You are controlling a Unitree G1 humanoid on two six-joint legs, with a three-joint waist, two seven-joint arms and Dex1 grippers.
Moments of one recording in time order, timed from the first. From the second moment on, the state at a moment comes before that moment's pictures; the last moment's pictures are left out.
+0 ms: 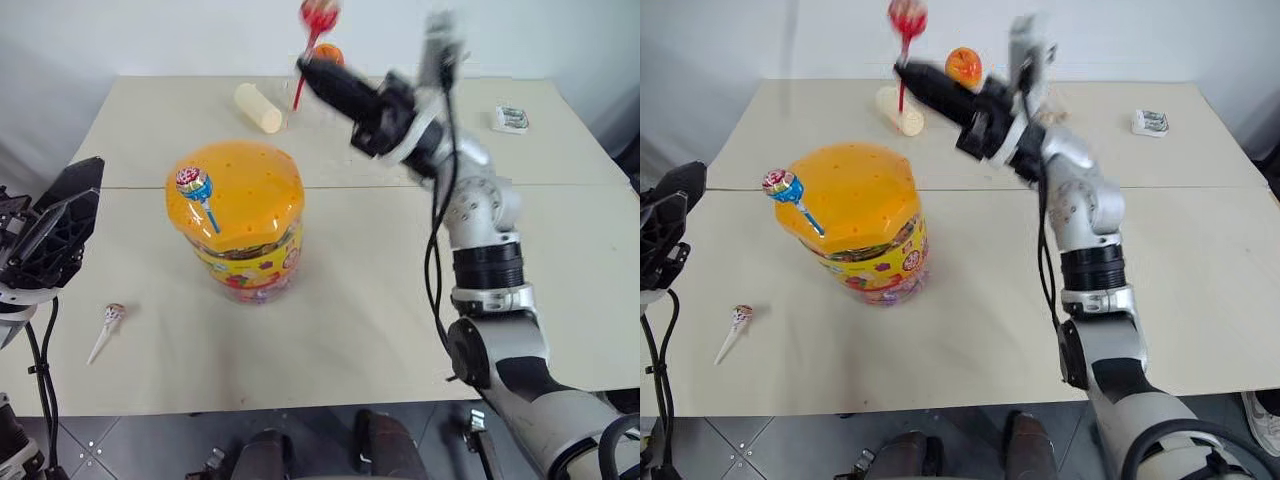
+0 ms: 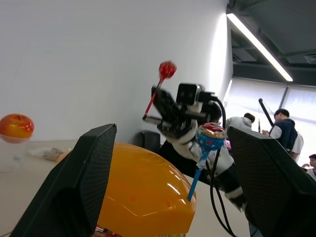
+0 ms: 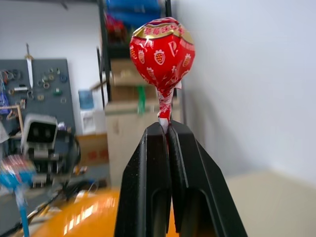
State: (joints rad) left arm -0.21 0.74 0.75 -0.20 -1.31 0.71 -0.96; right arm -1.14 -0.26 -0.14 0.27 0.71 0.41 1.00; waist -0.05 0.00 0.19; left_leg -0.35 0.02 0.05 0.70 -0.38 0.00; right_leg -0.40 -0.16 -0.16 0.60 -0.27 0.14
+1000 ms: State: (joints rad) left arm -0.01 0.81 0.72 -0.24 -1.13 0.66 -1.22; right arm -0.48 -0.86 -0.10 0.03 0.59 0.29 1.35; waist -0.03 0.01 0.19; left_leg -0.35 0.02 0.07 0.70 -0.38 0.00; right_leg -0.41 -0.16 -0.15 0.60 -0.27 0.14
